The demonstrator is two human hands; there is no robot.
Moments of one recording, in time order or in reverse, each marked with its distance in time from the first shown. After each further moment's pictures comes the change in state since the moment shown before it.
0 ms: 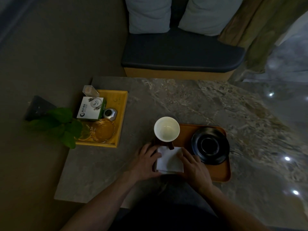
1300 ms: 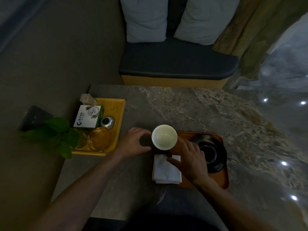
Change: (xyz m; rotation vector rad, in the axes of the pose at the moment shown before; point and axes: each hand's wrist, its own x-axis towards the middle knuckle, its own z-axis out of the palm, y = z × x) left_hand 0.048 -0.037 -0.105 -0.226 0.088 -0.159; right_hand 0.036 -0.022 -0.055 0.158 0.355 0.120
